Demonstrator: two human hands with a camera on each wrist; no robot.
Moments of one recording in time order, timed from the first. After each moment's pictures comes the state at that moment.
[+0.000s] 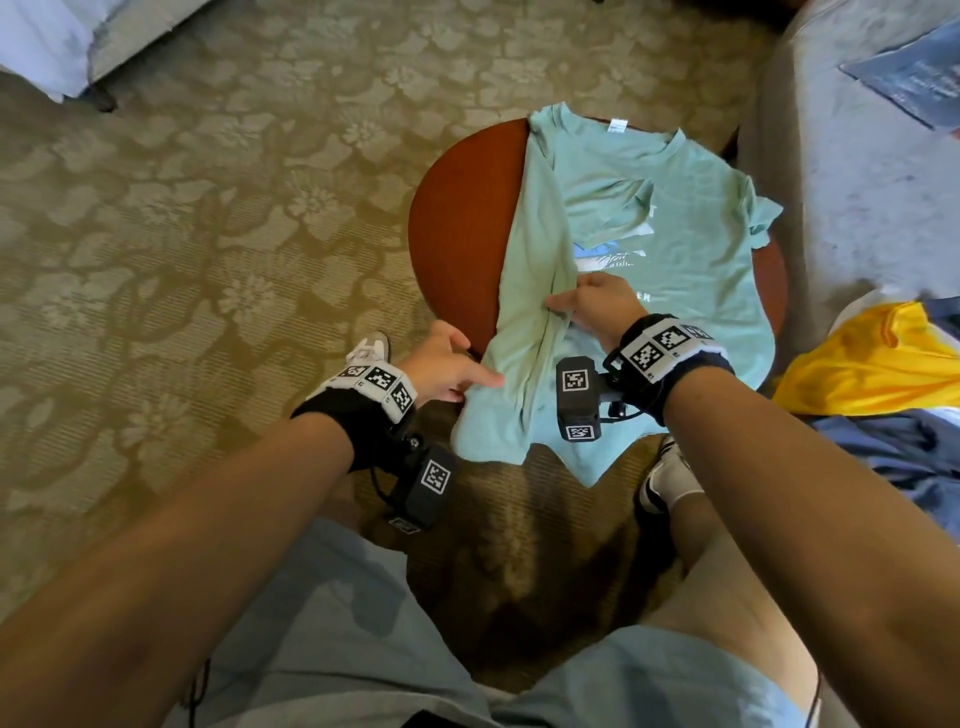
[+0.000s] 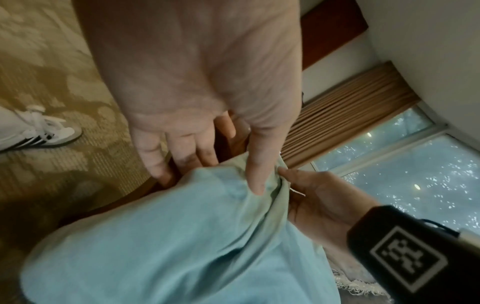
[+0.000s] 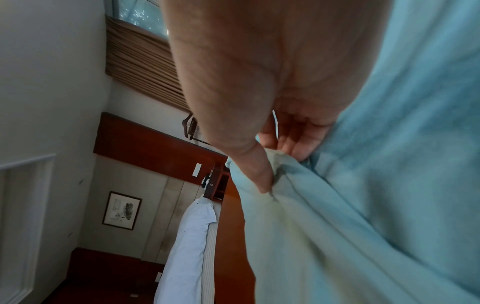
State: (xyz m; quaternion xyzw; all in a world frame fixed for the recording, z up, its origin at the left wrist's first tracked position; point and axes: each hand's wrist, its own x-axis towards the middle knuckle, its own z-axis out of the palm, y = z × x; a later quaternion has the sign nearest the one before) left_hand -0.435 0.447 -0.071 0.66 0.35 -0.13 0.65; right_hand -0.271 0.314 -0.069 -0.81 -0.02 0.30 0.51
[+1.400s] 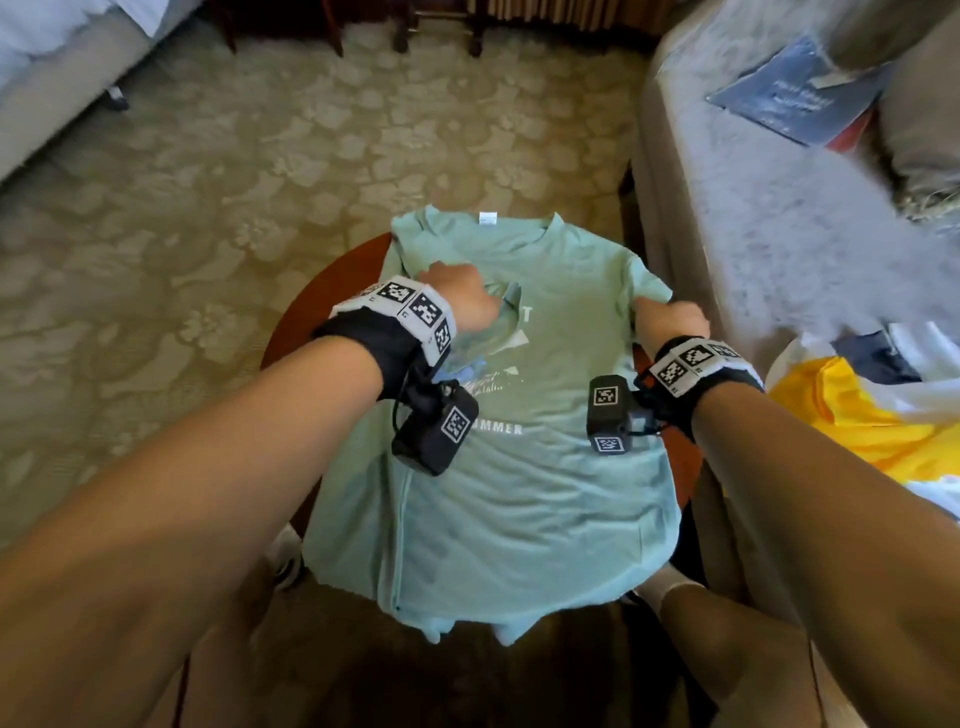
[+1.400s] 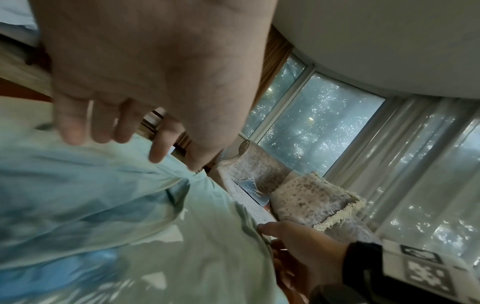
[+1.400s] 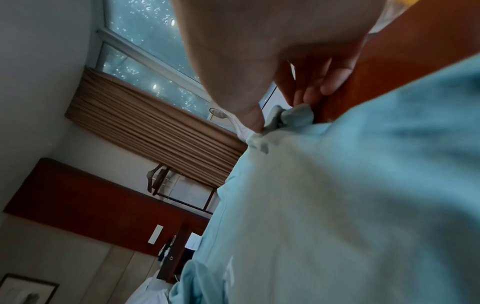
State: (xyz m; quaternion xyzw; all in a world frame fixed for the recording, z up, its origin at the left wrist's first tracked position) left_hand -0.143 0.442 0.003 0.96 0.16 -0.17 0.18; right_hand -0.058 0.228 -0.057 -0.89 0.24 0.11 0.38
